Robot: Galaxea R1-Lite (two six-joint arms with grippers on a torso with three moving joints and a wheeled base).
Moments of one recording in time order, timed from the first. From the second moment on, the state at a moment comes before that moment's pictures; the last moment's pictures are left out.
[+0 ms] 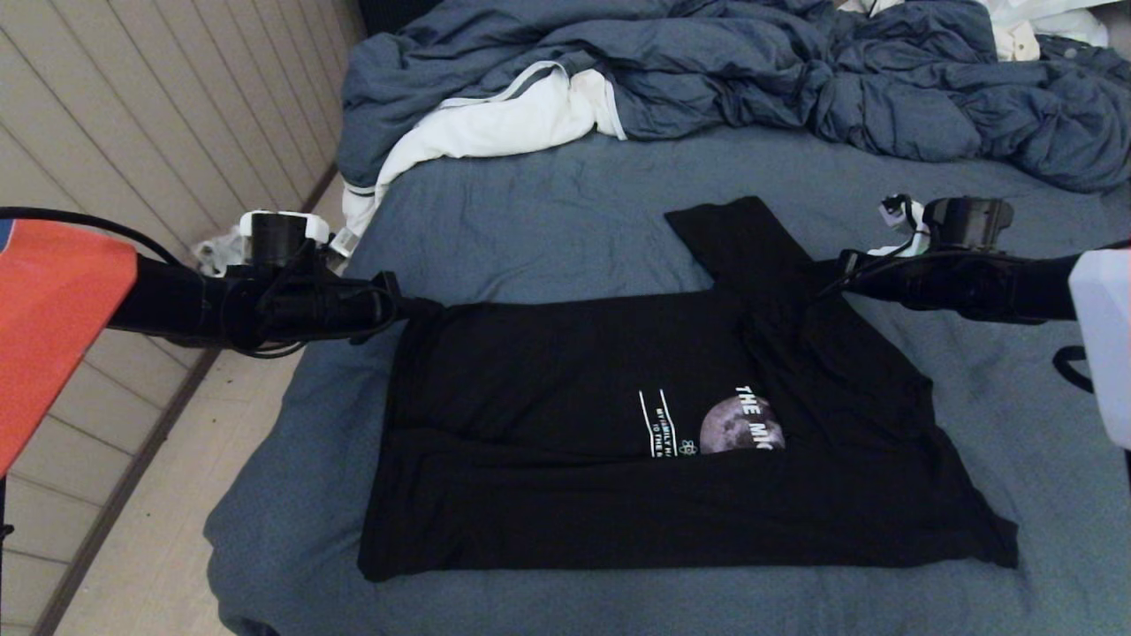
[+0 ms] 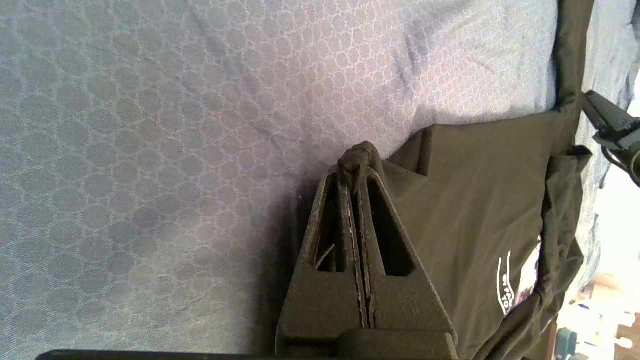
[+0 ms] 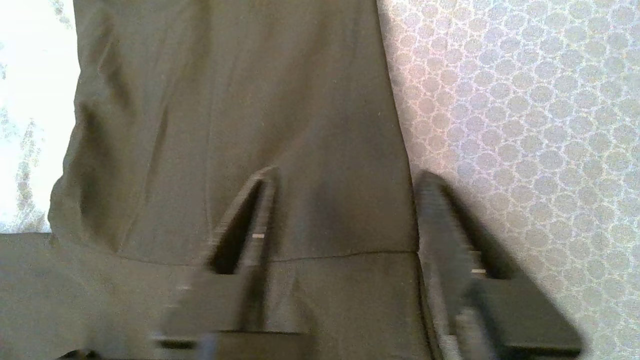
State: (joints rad) left arm -0.14 2.17 -1.53 -0.22 -0.57 -0.51; right arm -0.25 2.37 -1.97 -0.14 0.54 0.16
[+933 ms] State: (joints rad) left arm -0.14 2.11 -1.51 -0.22 -0.57 -0.52; right arm -0.25 2.33 -1.96 -0.14 0.54 0.17
